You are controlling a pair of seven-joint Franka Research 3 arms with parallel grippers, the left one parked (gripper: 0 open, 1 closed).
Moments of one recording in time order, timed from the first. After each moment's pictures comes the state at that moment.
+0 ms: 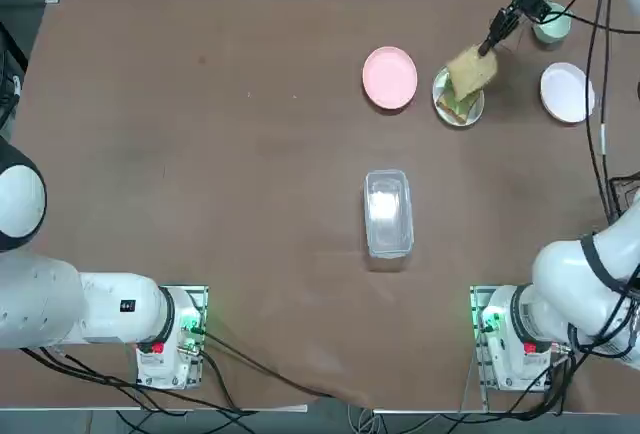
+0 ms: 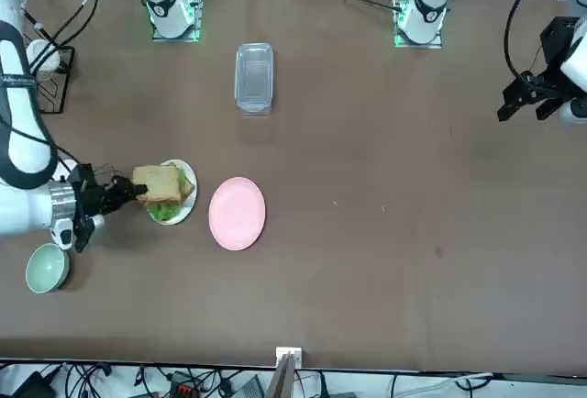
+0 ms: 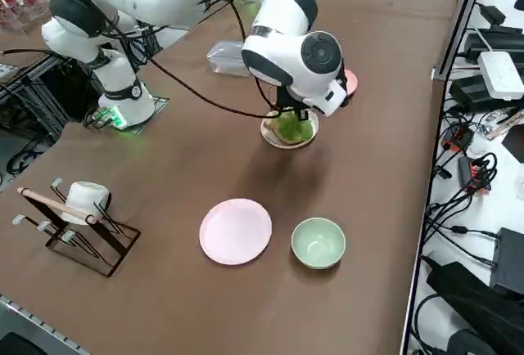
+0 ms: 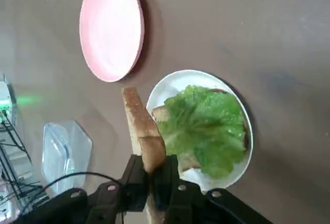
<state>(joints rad) -0.60 0.80 0.65 -1.36 0.09 1.63 -0.55</state>
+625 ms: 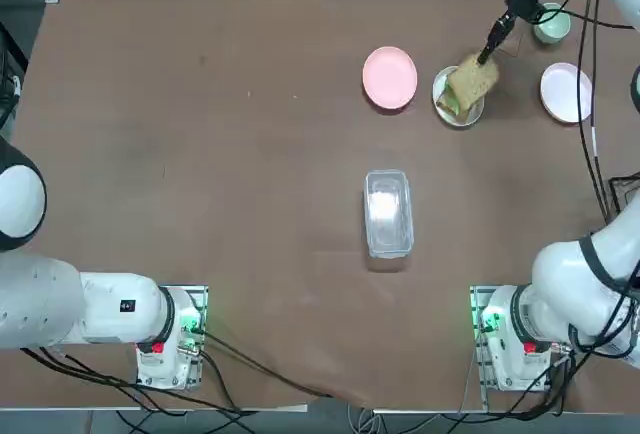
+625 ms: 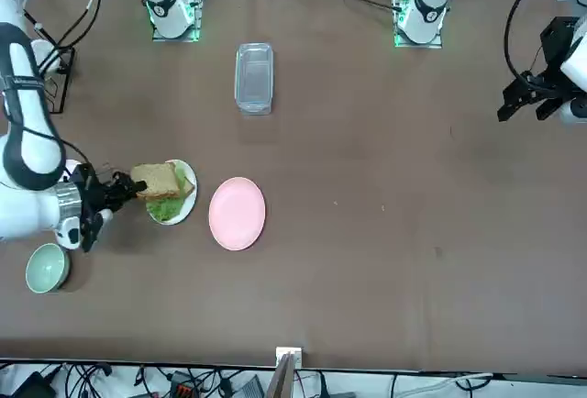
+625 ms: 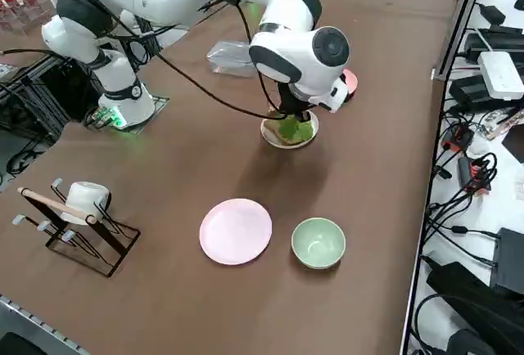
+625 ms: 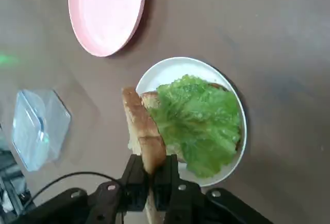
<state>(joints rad) -0.56 0.82 0.65 -1.35 -0.03 1.62 -0.67</state>
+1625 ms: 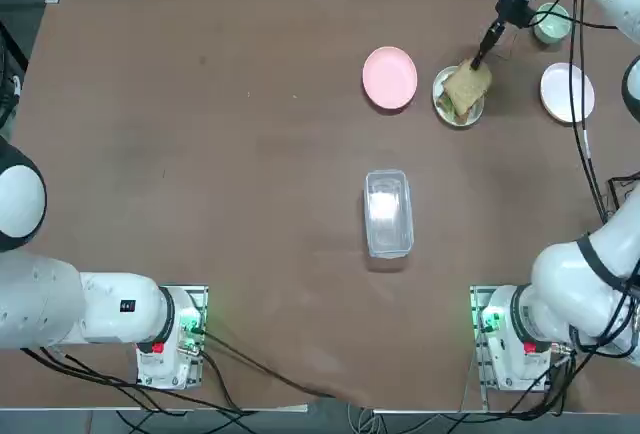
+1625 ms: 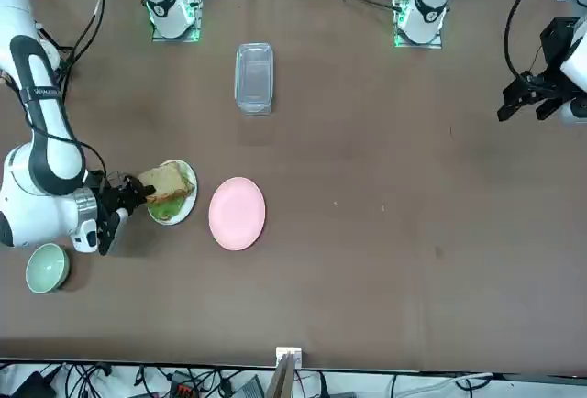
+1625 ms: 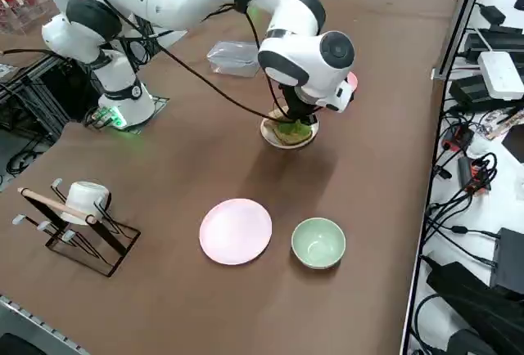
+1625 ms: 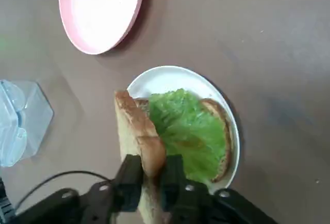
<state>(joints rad) -0.53 0.86 0.64 -1.35 -0.06 1.68 -0.73</state>
